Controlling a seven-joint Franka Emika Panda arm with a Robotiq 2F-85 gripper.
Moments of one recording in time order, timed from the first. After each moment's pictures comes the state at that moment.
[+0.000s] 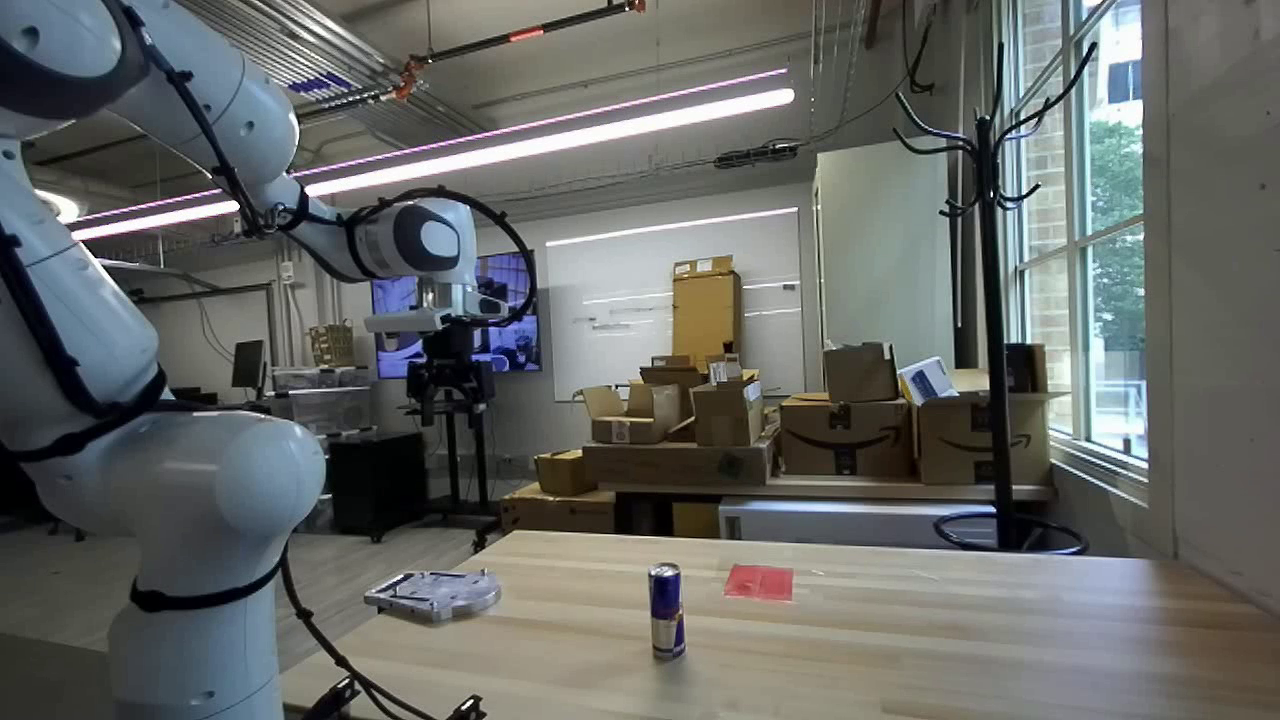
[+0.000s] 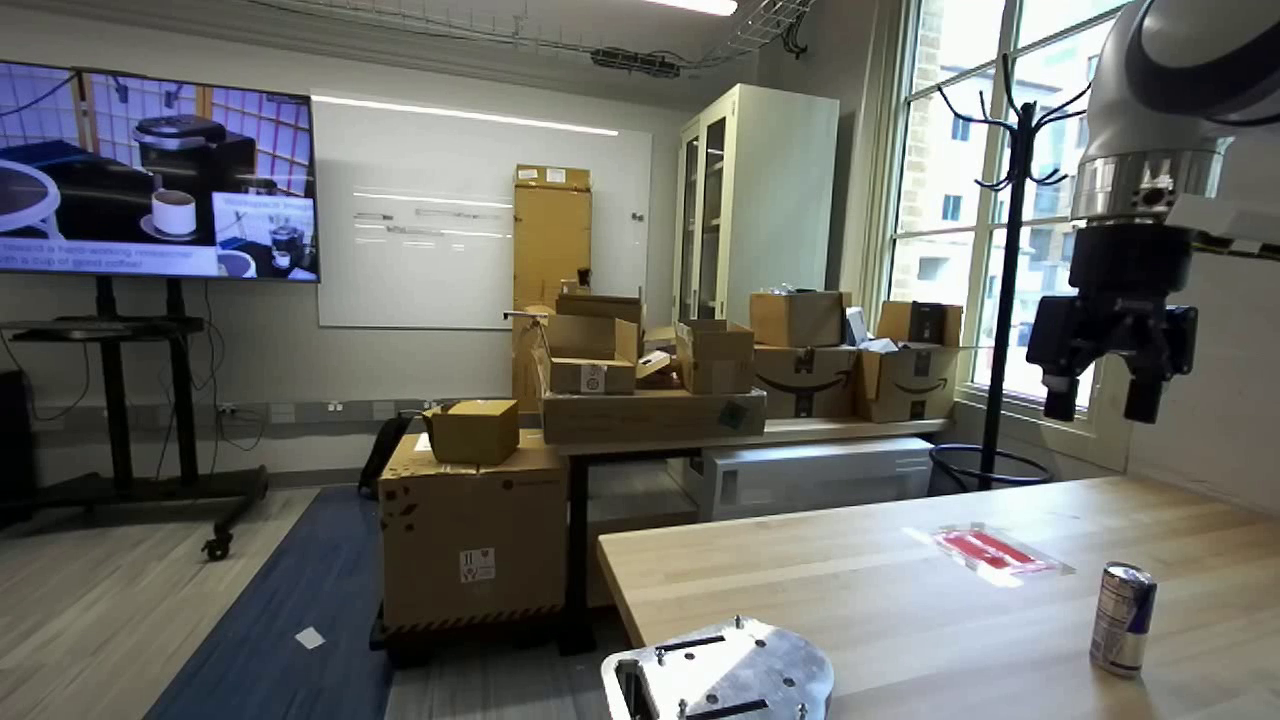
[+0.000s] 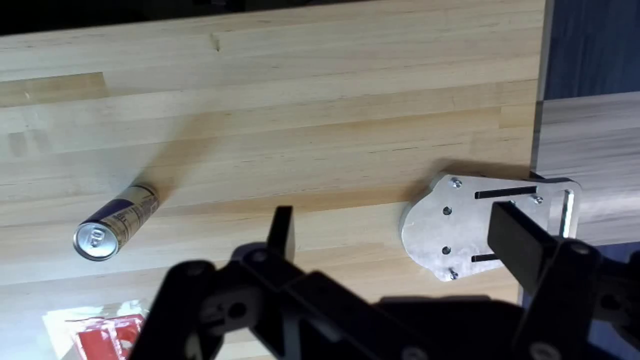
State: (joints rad) arm 0.00 -0.60 -0.01 -2.51 0.02 1.91 0.02
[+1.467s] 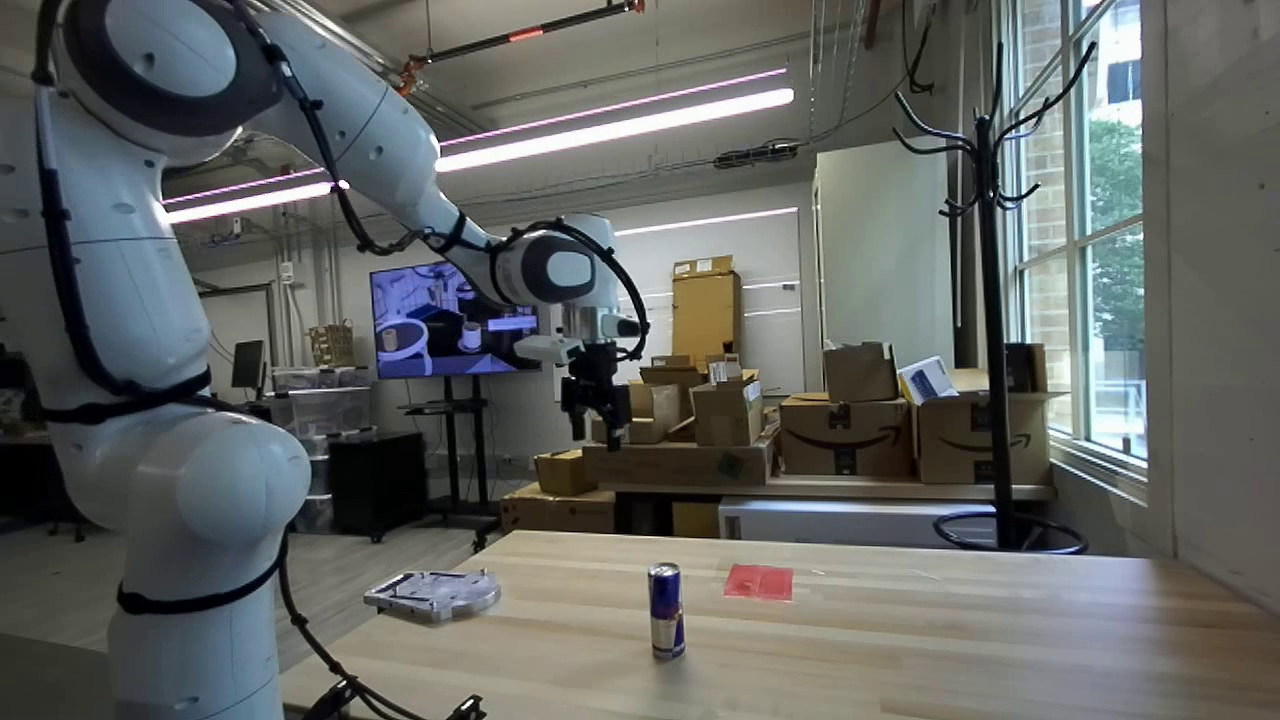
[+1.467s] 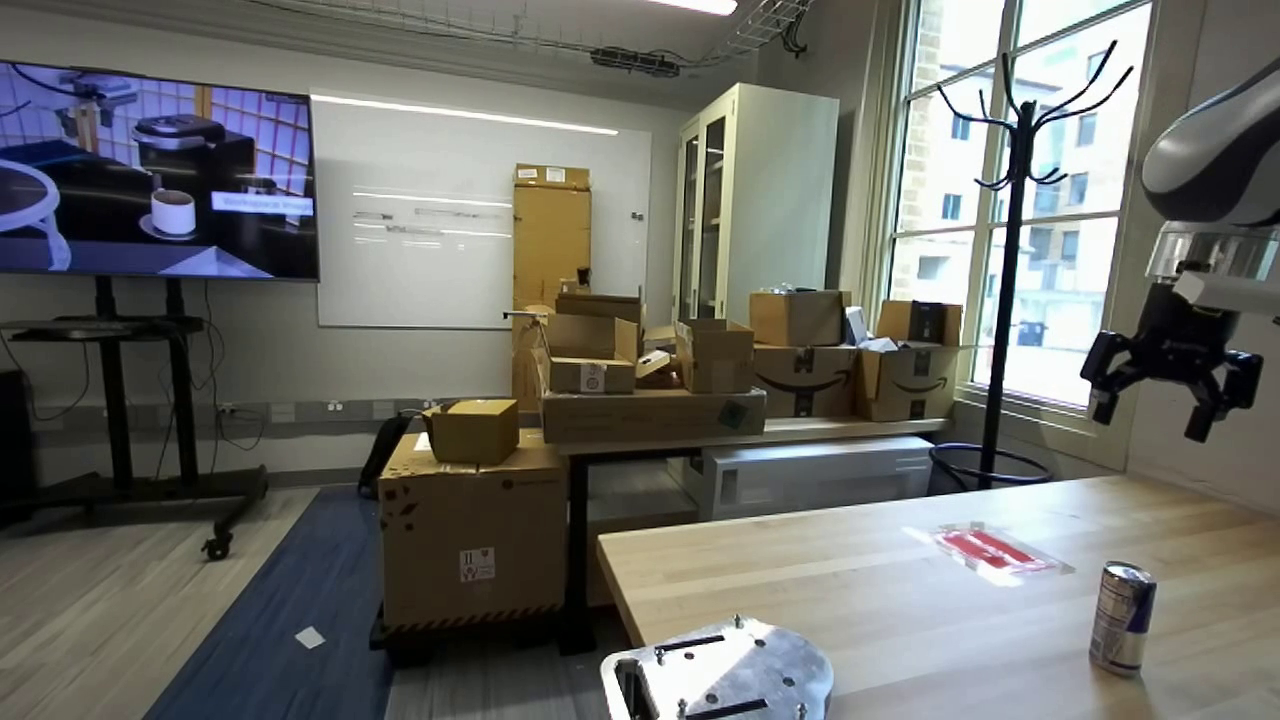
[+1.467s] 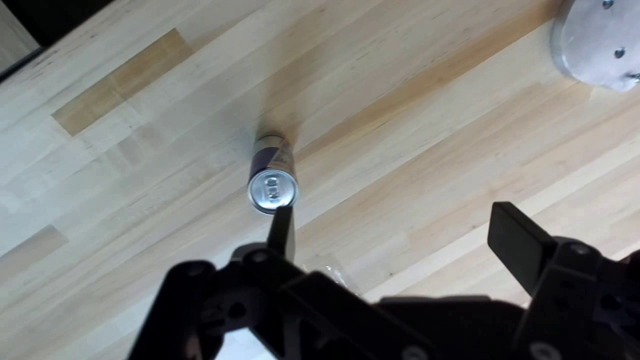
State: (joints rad) arm -0.18 -0.25 -0.29 -2.33 0.03 2.16 0.02
